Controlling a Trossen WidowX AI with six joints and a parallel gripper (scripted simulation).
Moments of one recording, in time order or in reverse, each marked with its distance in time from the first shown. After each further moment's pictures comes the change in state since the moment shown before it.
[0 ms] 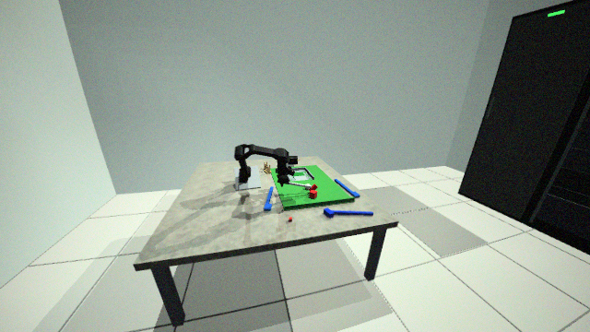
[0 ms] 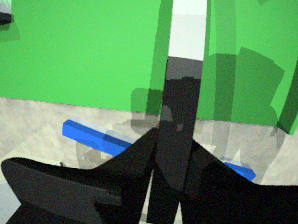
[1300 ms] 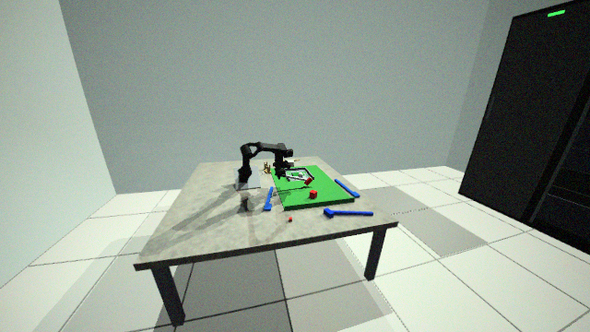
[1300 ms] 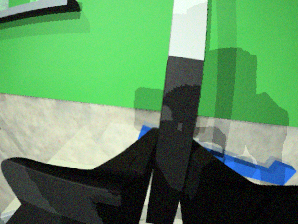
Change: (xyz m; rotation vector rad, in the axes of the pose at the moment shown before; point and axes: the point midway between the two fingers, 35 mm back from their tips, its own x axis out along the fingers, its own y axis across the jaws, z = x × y) arm -0.007 0.109 -0.002 -0.011 0.006 0.007
